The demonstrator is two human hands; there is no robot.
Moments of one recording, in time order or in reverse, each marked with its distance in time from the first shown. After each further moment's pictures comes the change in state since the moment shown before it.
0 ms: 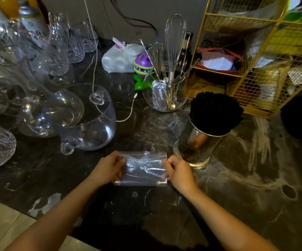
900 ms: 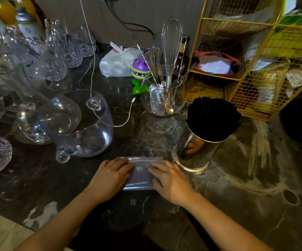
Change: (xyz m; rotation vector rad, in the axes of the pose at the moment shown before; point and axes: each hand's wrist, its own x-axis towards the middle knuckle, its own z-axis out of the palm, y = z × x) left_hand -0.010 0.004 0.005 0.851 0.082 0.534; right_hand 0.002 -0.006 -0.003 -0.628 -0.229 -0.537
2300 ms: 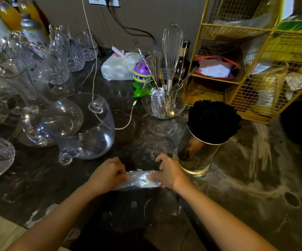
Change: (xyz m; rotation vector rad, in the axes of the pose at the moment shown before) left_hand 0.014 -0.007 -0.025 -0.383 -0.162 -0.201; right_hand 0.032 -0.005 -0.005 0.515 -0.035 0.570
